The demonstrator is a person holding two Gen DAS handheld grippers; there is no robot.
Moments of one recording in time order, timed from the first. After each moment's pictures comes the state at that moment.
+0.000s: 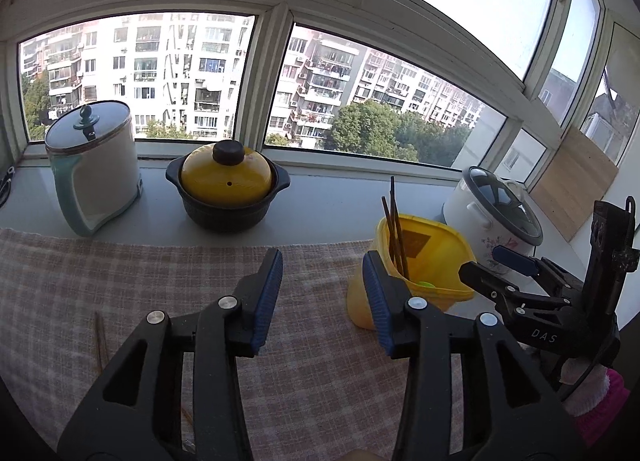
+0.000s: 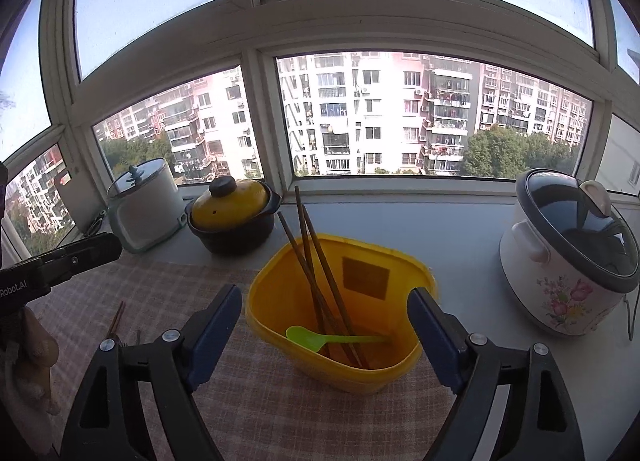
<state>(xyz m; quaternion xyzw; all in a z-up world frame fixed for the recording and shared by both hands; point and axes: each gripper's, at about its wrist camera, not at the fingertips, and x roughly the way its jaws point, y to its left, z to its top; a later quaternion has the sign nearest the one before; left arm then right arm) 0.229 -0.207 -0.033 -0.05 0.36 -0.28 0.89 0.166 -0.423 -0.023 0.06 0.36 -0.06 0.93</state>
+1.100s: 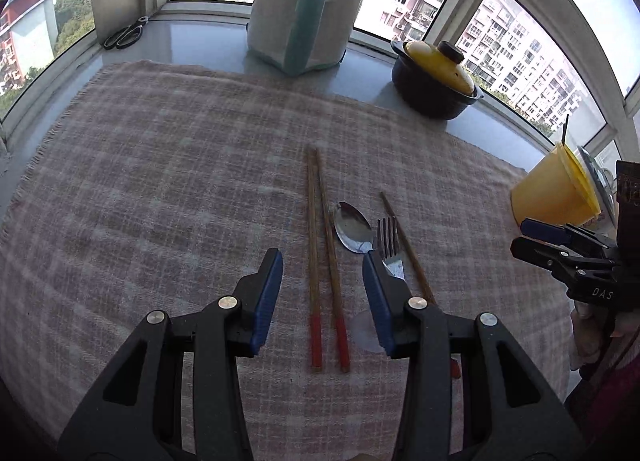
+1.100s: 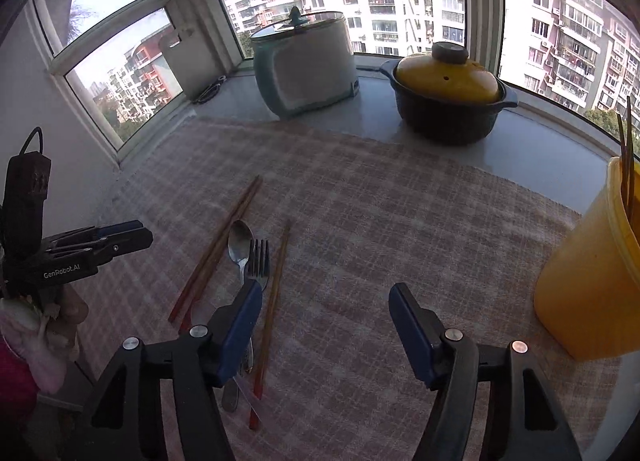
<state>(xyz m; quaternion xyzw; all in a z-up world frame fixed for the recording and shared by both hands) 0.193 0.008 -0.150 -0.09 0.50 -0.12 0.85 0.211 -0.241 -0.120 0.02 0.52 0.17 0.84</state>
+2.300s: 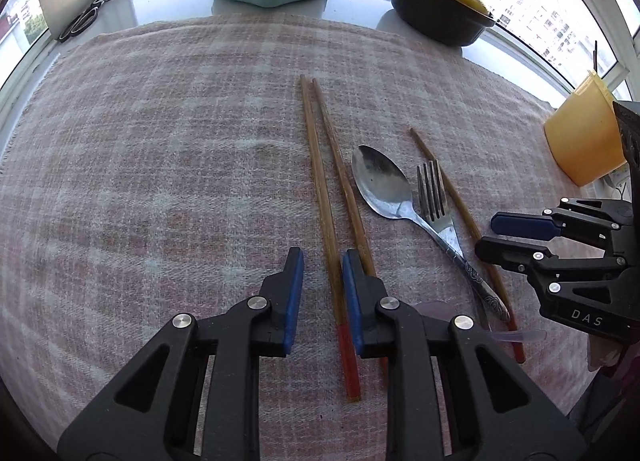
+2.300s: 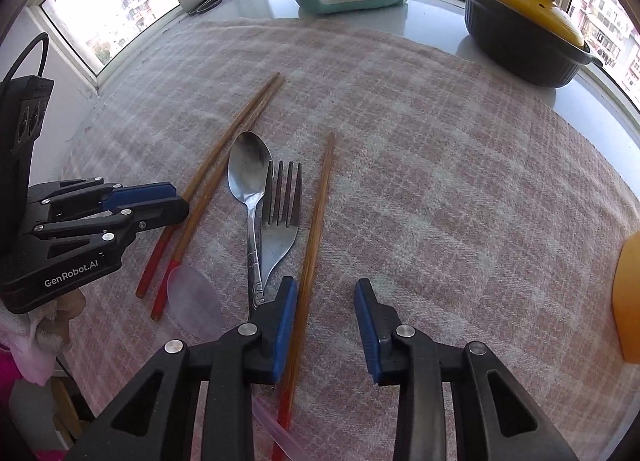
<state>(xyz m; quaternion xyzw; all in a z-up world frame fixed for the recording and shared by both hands) 0.221 -0.013 -0.215 -0.01 0.56 -0.15 0.82 0.235 -0.173 -0.202 -0.03 0.61 0.17 0.77</state>
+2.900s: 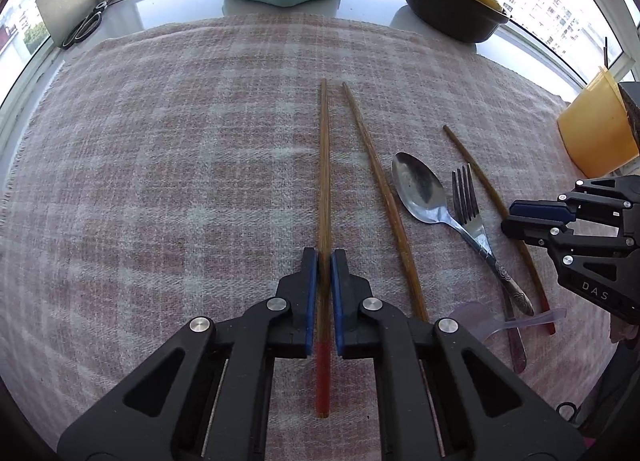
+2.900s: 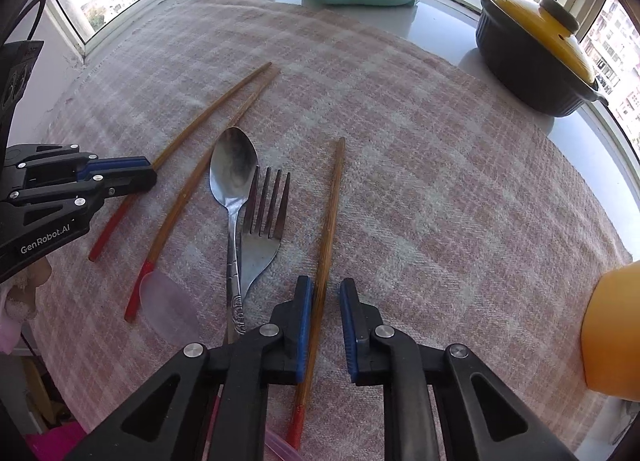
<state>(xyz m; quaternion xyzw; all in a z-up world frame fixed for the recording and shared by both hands) 0.236 0.003 -0.216 0.01 0.57 -0.14 0.81 0.251 -0.159 -0.204 -0.10 0.62 0.15 0.76</state>
